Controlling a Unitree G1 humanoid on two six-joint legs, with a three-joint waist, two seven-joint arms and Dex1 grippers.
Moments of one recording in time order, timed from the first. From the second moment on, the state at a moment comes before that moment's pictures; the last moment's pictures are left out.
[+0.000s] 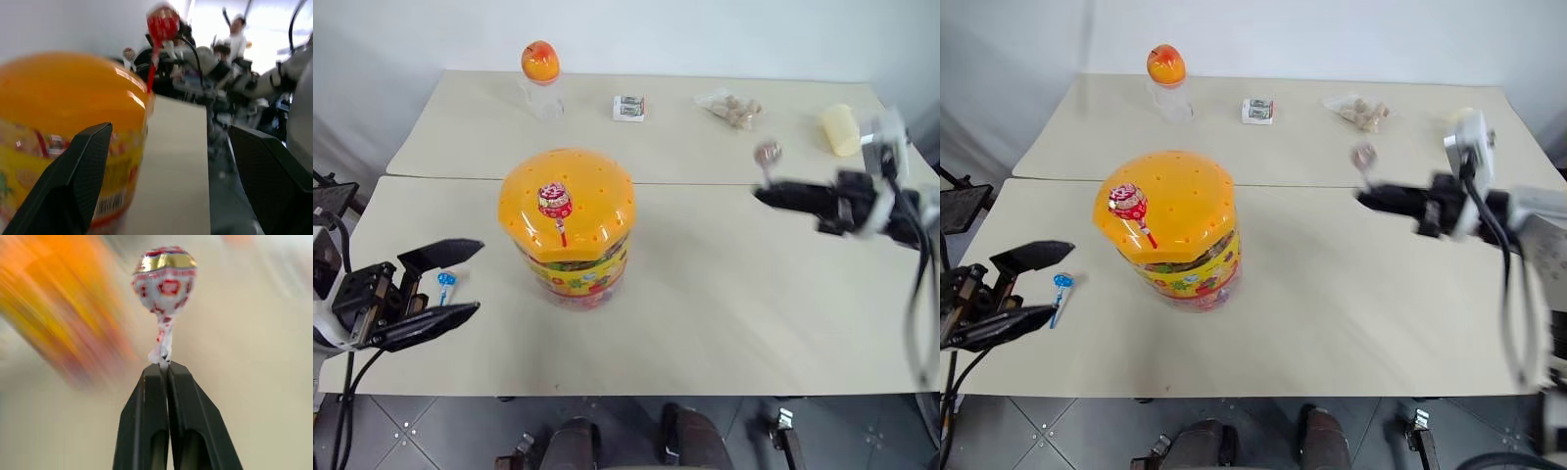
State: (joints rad) left arm 0.03 0.85 0.63 -0.30 -1.04 0.52 -1.34; right arm -0.49 -1.13 -0.11 0.08 0.64 0.70 1.10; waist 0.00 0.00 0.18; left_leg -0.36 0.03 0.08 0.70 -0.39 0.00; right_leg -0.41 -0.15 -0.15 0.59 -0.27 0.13
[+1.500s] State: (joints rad) left arm 0.16 0.66 0.78 -0.30 -1.25 0.56 -1.11; right arm -1.01 -0.31 0.27 -0.14 0.60 0.52 1.14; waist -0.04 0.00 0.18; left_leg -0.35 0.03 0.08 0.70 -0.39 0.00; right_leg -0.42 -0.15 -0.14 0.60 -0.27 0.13
